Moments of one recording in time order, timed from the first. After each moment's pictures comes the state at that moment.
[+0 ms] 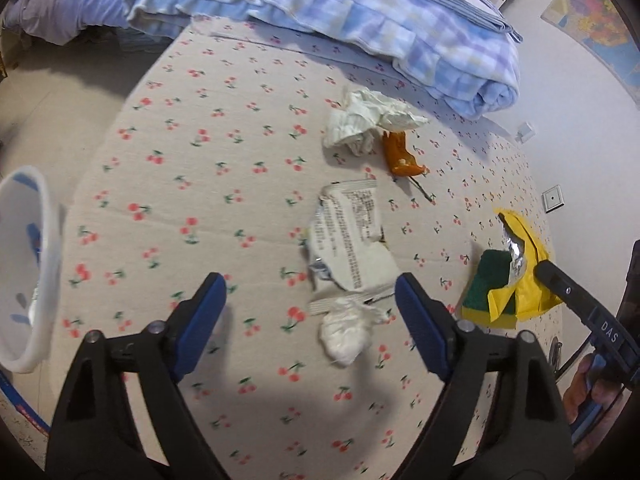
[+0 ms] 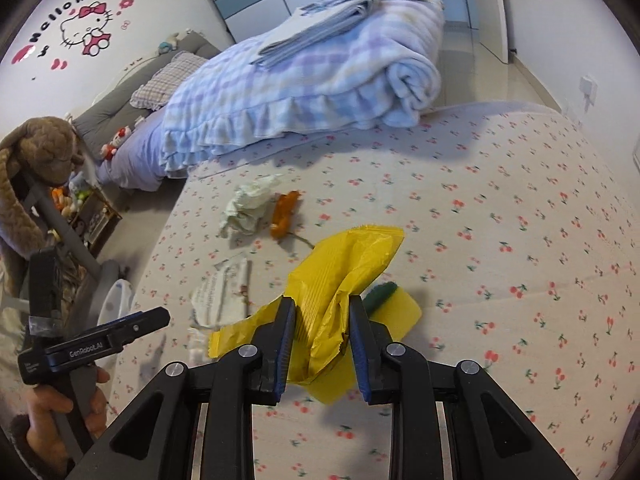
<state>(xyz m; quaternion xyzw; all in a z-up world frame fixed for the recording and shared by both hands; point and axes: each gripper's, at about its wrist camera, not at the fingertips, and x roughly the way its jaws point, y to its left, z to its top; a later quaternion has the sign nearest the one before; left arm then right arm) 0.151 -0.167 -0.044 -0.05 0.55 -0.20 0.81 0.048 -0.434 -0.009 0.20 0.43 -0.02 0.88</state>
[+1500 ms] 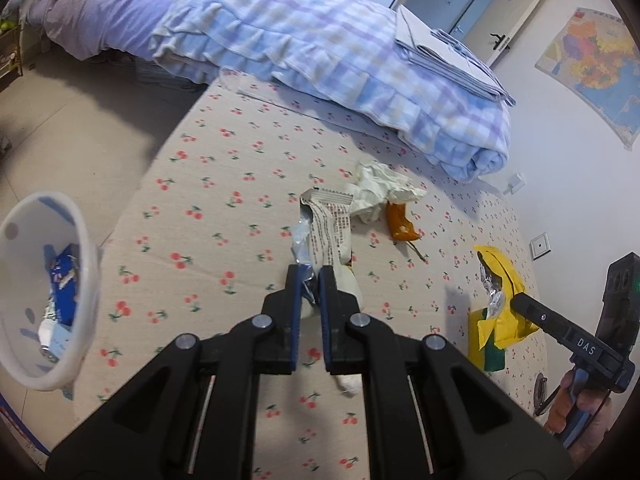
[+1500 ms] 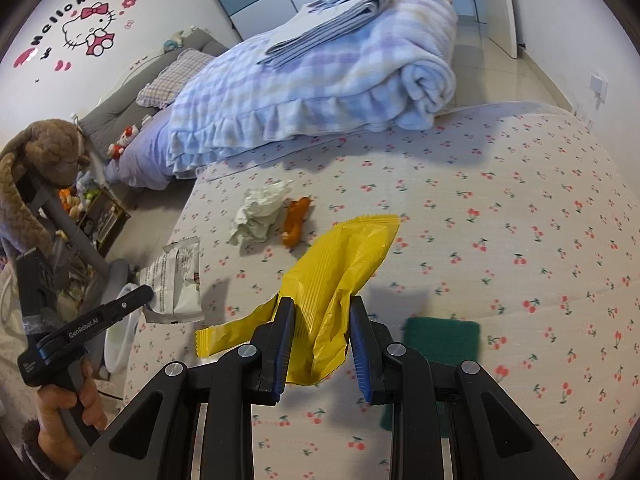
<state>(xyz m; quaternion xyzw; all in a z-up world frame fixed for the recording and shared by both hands) 0.156 -0.124 -0.011 -0.10 0.47 -0.19 0.85 0.066 -0.423 0.001 0.20 0.44 0.01 0.88</state>
